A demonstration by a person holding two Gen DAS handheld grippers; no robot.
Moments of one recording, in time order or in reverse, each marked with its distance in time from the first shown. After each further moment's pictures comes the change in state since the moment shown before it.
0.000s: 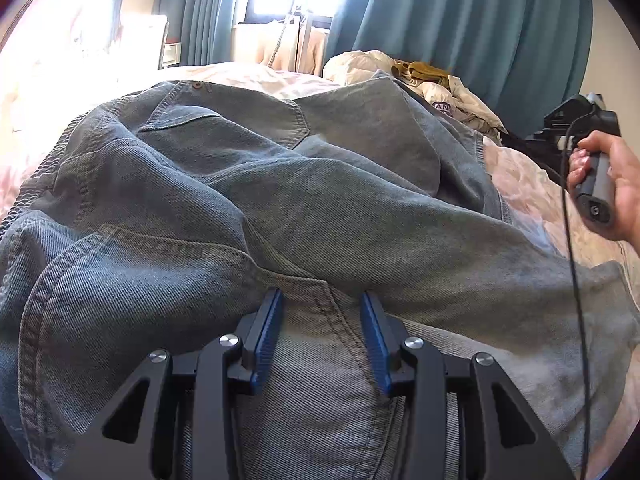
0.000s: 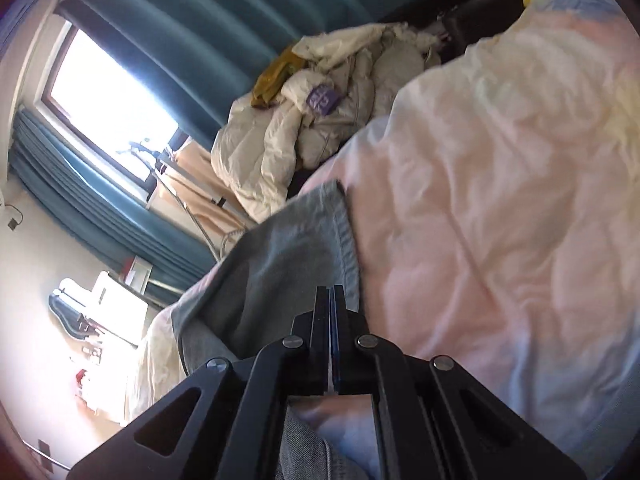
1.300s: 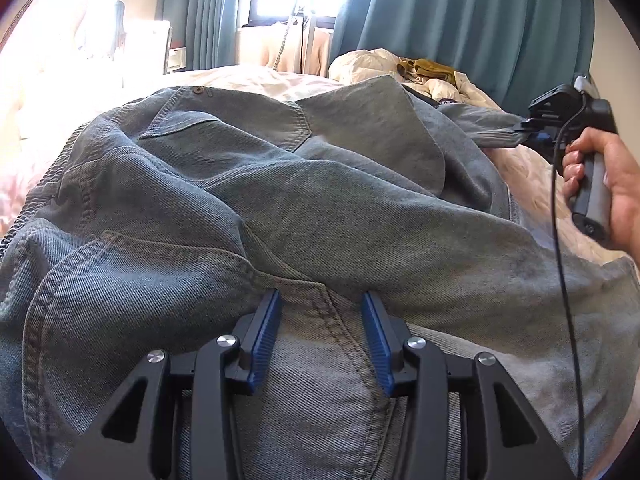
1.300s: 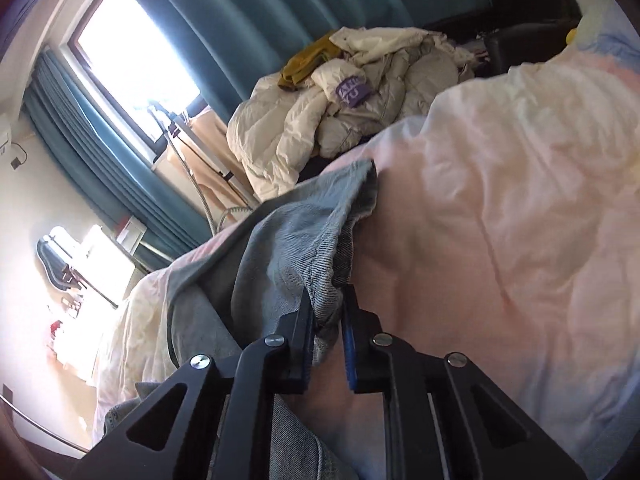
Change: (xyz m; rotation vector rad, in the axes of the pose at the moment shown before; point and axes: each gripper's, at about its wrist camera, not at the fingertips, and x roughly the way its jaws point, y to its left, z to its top) left arm 0.002 -0.007 0.004 0.015 0.006 0.047; right arm 0.009 0.028 -0.022 -0.183 0.011 -0.014
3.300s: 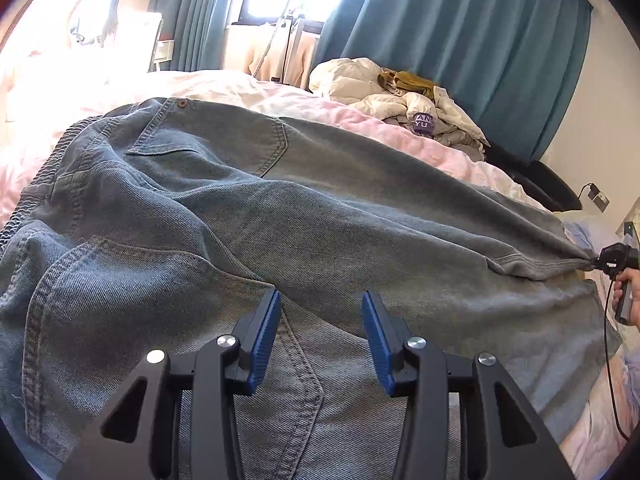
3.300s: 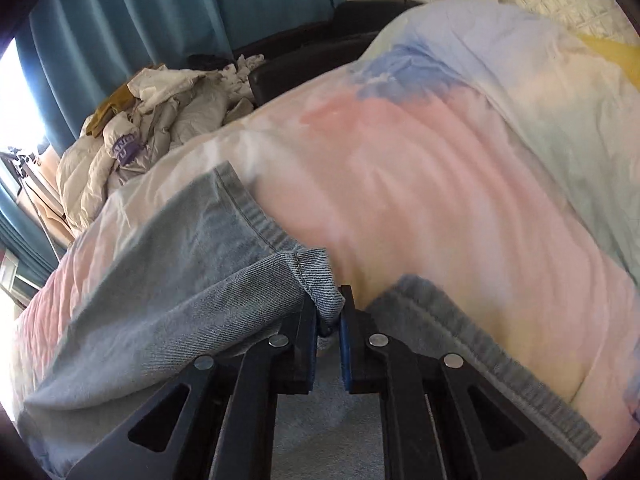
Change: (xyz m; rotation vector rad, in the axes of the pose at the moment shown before) left arm -0.035 -0.007 0.018 -0.045 -0.012 -0.125; right arm -0.125 -0.340 0.130 0.035 0.024 -0.499
